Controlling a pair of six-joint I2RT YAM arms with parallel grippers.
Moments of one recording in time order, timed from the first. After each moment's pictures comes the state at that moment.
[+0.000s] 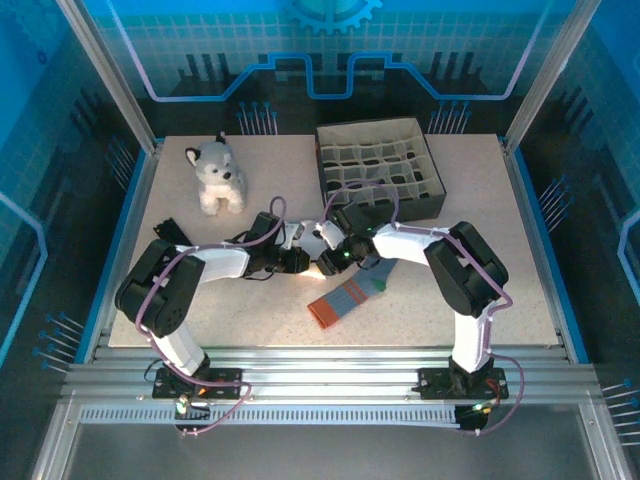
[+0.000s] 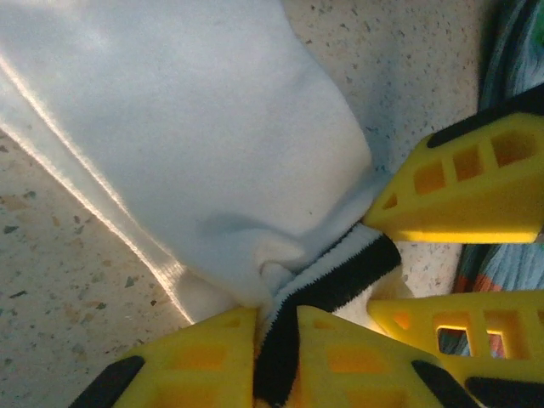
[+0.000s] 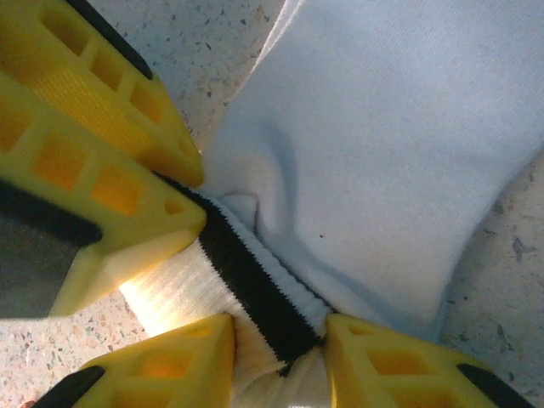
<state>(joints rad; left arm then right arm) -0.43 1.70 0.77 0.00 0.42 -0.37 0.64 1.92 1.14 -0.30 -0.36 -0.02</state>
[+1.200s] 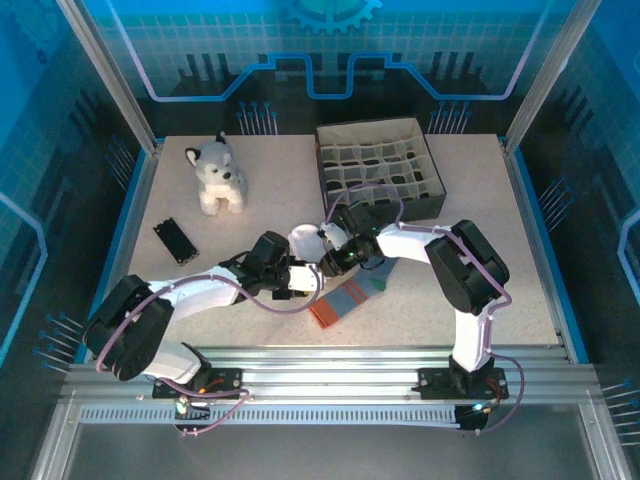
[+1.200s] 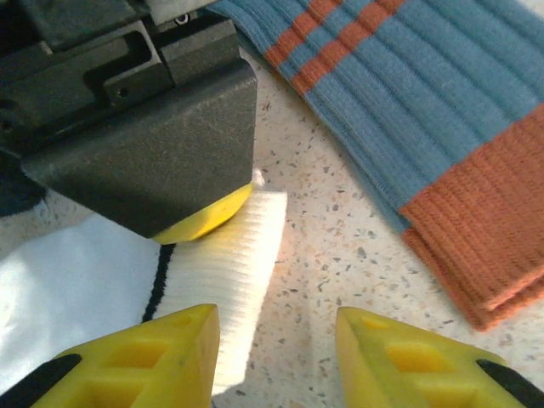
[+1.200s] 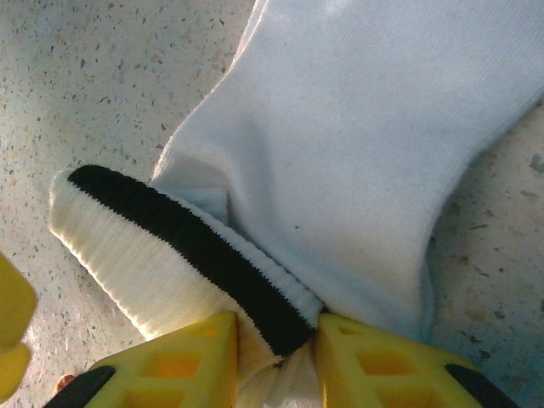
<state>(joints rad) -0.59 1.44 0.62 -0.06 0.27 0.95 0.60 1.93 1.12 -0.30 -0.48 0.01</state>
